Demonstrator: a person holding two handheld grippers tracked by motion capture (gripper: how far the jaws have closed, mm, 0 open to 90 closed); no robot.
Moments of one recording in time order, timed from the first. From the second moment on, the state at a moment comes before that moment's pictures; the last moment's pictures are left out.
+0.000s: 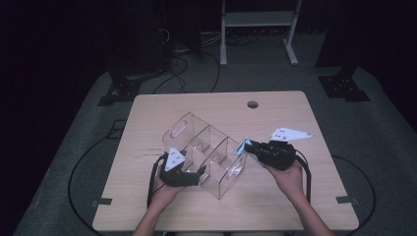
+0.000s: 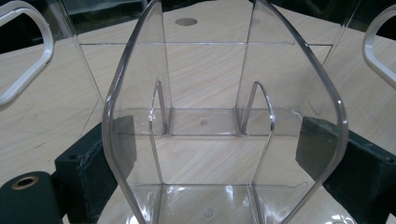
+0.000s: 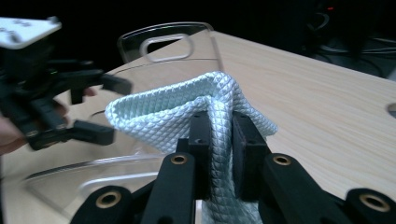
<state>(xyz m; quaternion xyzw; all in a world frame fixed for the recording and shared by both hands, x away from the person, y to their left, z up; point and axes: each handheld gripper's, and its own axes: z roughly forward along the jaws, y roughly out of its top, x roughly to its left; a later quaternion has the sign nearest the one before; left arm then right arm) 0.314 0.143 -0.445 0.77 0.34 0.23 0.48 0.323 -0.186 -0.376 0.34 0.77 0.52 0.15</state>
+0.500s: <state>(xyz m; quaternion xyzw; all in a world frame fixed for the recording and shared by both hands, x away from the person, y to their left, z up) 0.313 0.142 -0.445 0.77 0.35 0.23 0.48 0.319 -0.175 -0.374 0.32 0.78 0.52 0.15</state>
